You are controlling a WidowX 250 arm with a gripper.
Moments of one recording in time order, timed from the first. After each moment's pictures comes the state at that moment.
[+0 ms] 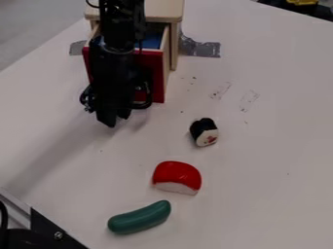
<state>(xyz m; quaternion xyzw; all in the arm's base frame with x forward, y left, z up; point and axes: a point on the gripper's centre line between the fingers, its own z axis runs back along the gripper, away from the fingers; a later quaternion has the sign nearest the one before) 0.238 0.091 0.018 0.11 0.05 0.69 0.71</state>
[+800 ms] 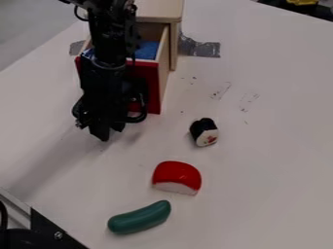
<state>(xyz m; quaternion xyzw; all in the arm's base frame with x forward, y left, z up) 0.214 0.084 0.014 0.10 0.05 0.69 0.71</state>
